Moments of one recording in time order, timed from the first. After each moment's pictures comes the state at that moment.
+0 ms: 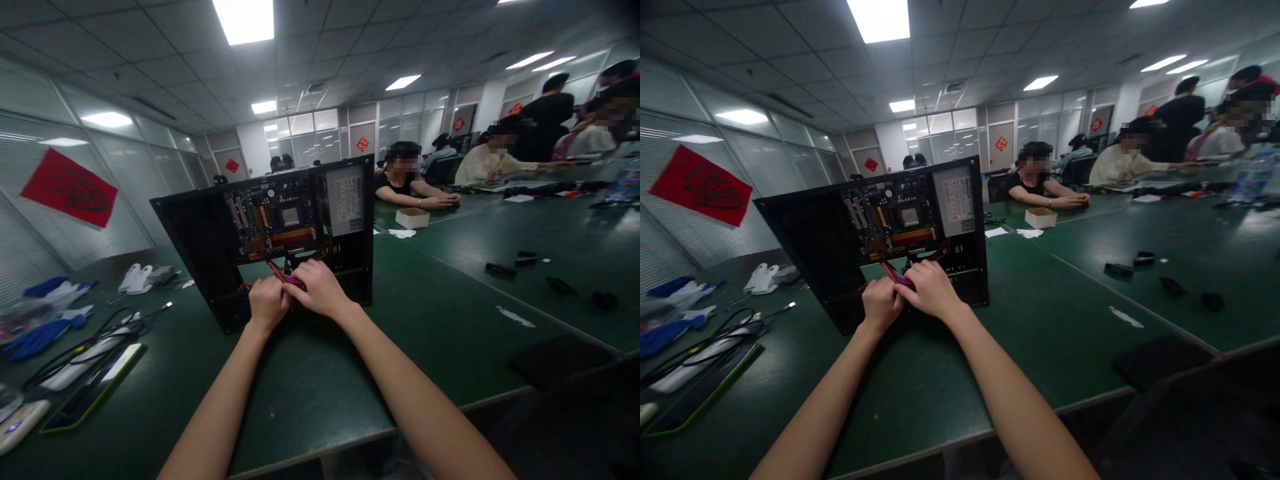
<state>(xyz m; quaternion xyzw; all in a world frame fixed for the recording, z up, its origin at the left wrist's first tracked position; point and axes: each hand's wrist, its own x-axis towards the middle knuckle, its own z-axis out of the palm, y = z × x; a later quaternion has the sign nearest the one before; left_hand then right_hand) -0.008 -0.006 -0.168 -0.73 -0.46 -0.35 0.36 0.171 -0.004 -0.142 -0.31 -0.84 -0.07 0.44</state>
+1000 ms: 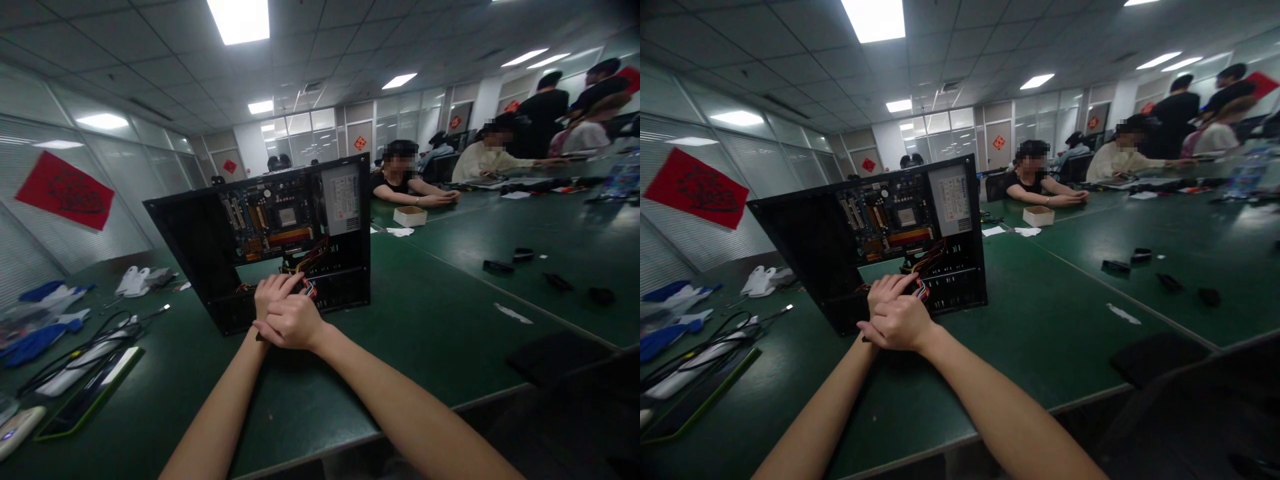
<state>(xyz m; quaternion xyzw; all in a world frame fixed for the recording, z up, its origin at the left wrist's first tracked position) 0.005 -0.014 -0.170 -0.78 -0.42 -0.34 0.30 0.124 -0.040 -0.166 -0.14 -0.80 -0.23 0.53</state>
